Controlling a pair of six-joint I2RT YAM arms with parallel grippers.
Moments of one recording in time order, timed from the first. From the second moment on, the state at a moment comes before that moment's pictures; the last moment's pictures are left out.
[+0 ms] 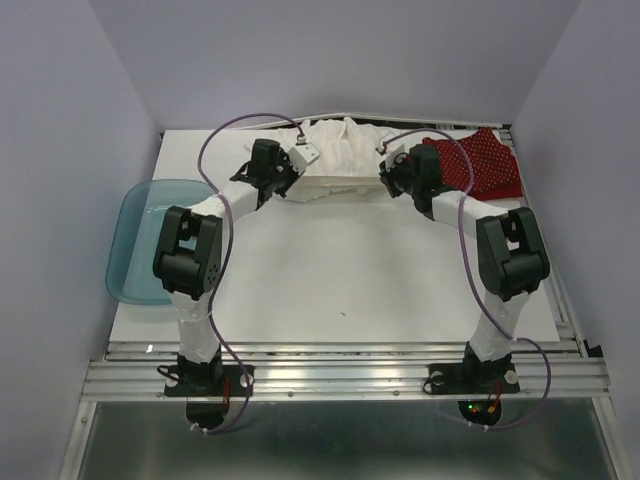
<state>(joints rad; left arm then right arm) -0.32 1.98 1.40 -0.05 0.18 0.55 0.27 1.92 1.24 0.21 -0.22 -0.35</state>
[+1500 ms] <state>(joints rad) -0.82 1.22 0.63 -0.34 0.16 0.71 0.49 1.31 0.75 -0.51 -0.25 -0.65</state>
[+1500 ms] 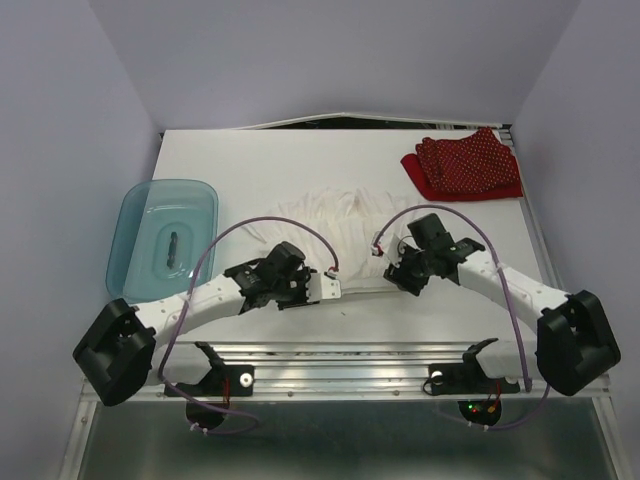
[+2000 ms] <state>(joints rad) -0.50 1.30 1.09 -0.51 0.28 0.53 0.47 1.37 1.07 -0.66 -0.25 -0.35</state>
